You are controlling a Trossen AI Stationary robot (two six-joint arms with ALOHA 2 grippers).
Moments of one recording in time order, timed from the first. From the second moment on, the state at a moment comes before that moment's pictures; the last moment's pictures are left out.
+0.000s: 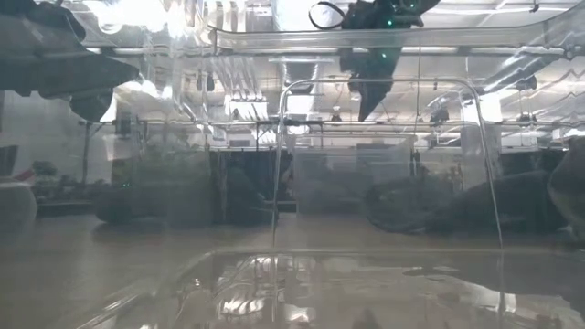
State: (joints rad) left arm -0.31 0.01 0.04 -0.02 -0.44 -0.19; right arm -0.59 1.67 1.58 -0.90 0.26 -0.40
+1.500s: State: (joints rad) left arm -0.31 0.01 0.04 0.04 -0.44 -0.43; right arm -0.26 1.67 1.91 -1.49 -0.37 0.09
